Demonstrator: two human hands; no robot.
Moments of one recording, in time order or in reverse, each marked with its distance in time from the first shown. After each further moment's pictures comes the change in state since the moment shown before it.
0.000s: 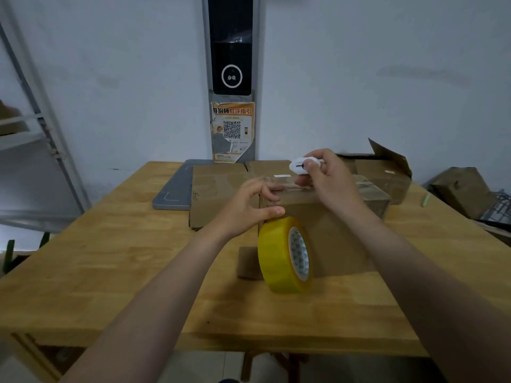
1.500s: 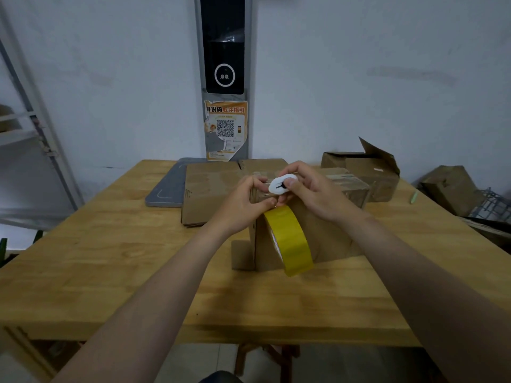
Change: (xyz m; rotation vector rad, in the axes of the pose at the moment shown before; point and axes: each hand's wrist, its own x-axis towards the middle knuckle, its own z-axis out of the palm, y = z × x) left_hand 0.003 0.010 0.024 0.060 0.128 -0.099; right_hand -0.010 0.021 -0.017 0.147 -0.444 -0.207
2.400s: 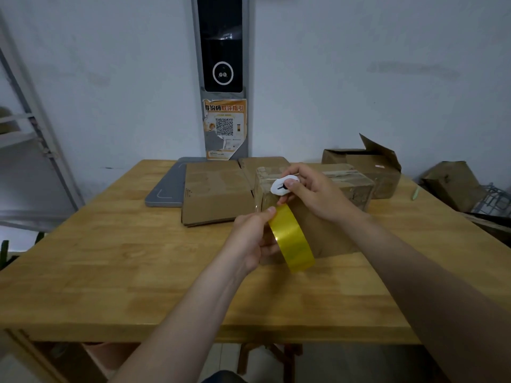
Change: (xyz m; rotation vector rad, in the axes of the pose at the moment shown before) left_hand -0.050 0.051 0.037 -0.788 0.139 -0.749; right_hand -0.002 0.014 0.003 -0.051 0.077 0.062
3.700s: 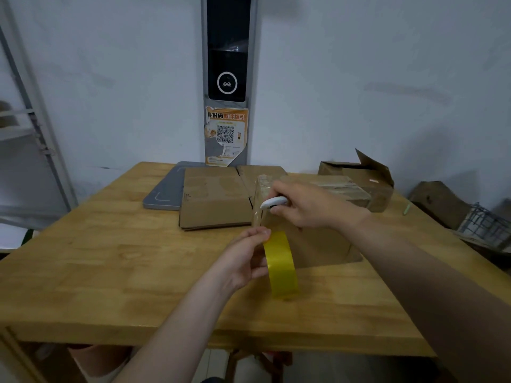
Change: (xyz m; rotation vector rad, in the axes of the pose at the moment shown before) left_hand 0.006 -0.025 -0.027 0.016 -0.137 -0.056; right_hand 0.004 -0.059 0.003 -0.698 -0.339 -0.105
